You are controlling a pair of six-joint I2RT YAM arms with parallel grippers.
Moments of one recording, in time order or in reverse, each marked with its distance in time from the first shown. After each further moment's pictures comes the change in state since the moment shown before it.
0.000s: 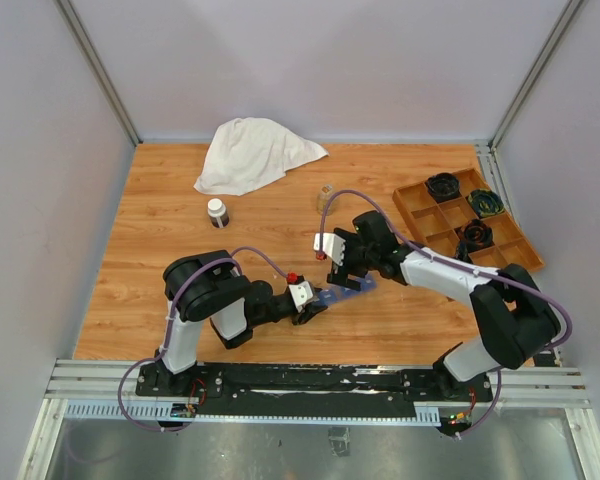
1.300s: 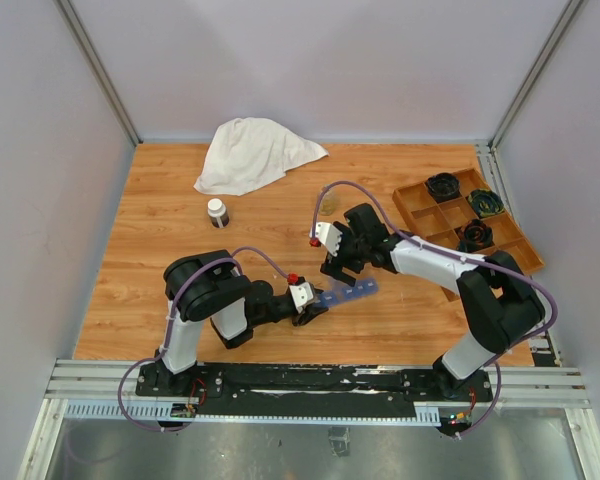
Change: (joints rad) left arm 0.000 0.003 0.003 0.000 0.029 0.000; right arm 0.007 0.116 0.121 -0.091 0.081 0.148
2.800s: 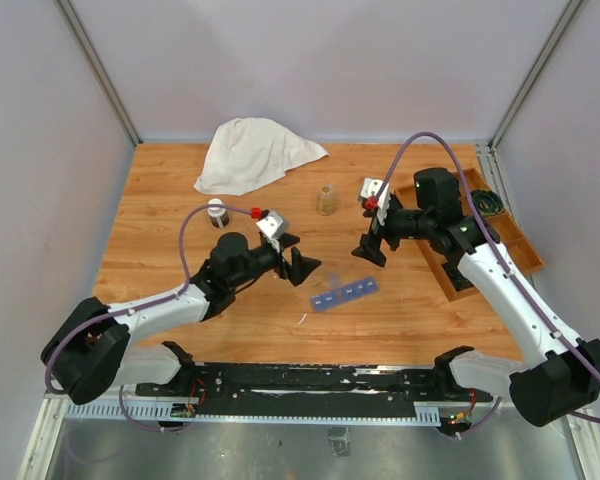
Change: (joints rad) left arm 0.151 -0.756 0.202 -0.899 -0.089 -0.296; right arm -0.227 -0.422 0.197 -0.370 -0.384 0.022
